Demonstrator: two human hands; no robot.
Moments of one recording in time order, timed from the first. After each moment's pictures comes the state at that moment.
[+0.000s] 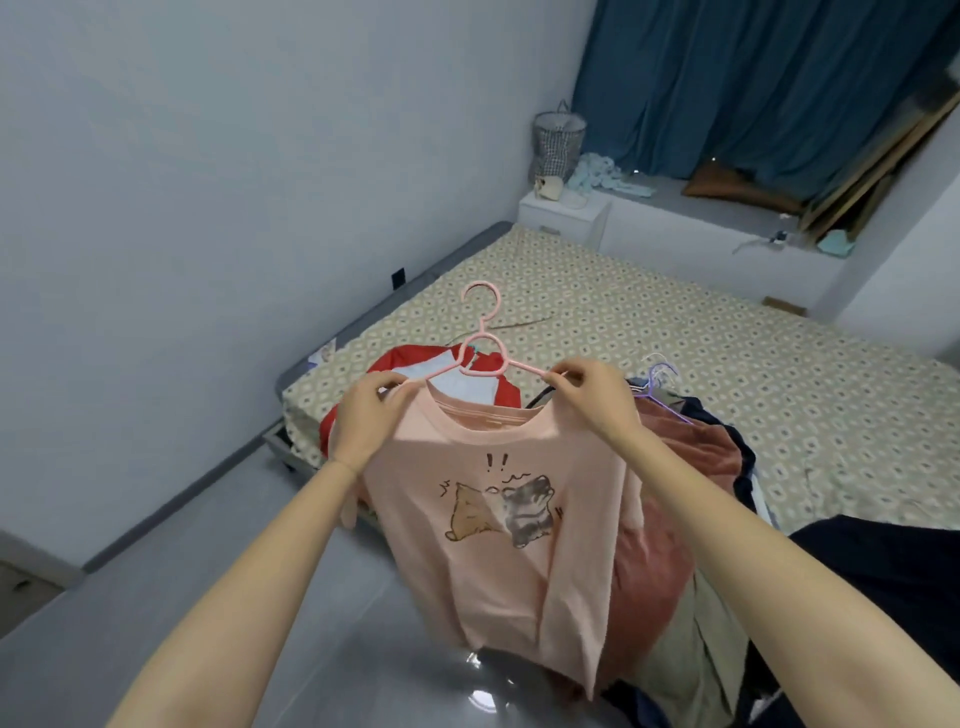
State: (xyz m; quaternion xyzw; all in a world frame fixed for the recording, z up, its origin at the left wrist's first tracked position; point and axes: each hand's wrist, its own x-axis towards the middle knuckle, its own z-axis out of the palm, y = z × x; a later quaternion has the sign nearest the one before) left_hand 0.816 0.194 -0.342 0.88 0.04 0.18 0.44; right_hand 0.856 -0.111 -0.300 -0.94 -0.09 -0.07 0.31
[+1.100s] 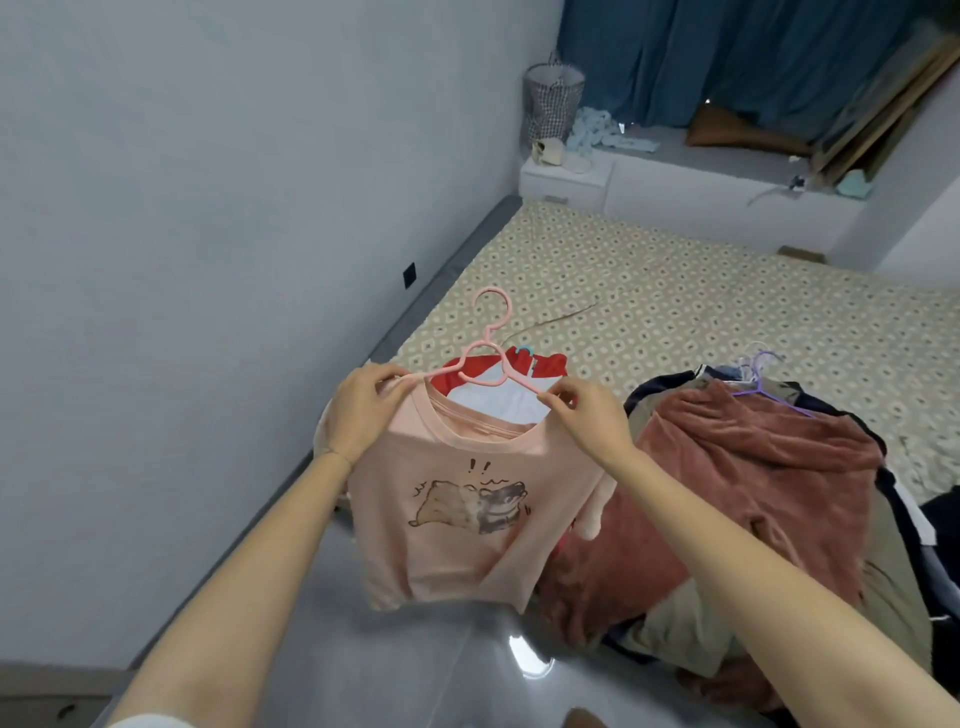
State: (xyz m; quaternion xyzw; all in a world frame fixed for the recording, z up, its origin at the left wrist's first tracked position) left_hand 0.999 0.476 -0.364 0.91 -0.05 0.10 0.39; right_hand 0.970 0.164 -0.357 -0.94 -0.02 -0.05 0.34
